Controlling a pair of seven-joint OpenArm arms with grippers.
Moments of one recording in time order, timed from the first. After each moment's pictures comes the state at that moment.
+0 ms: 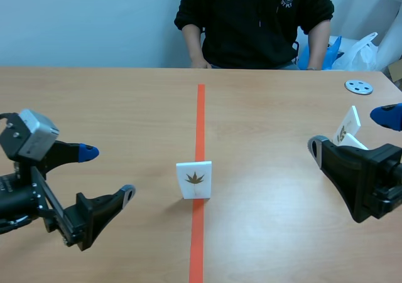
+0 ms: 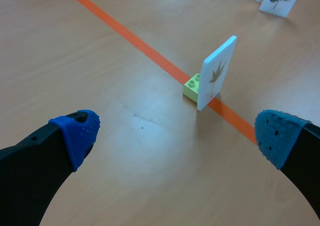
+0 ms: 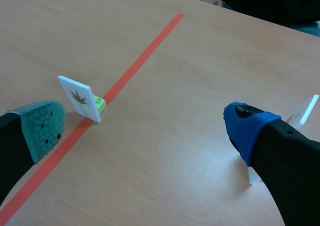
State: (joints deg) left arm 16.8 -31.5 7.6 86.8 -13.1 -37.0 -10.6; right arm -41.2 26.2 18.6 119.3 26.7 31.1 -6.6
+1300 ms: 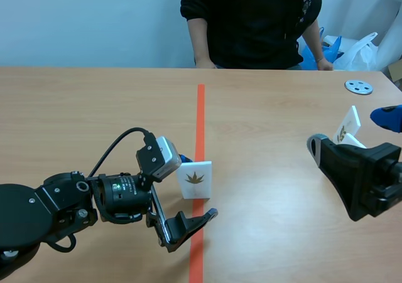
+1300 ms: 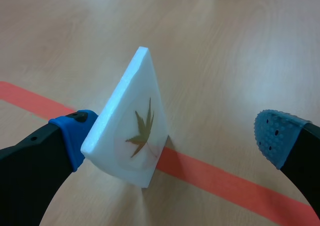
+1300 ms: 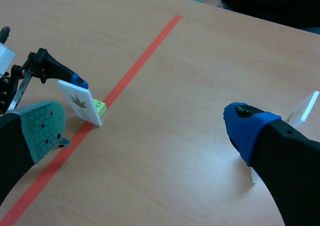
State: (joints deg) left arm -13.6 -18.6 40.8 52.0 4.7 -31.5 -29.1; right arm -41.0 24.4 18.6 119.3 26.7 30.9 -6.6
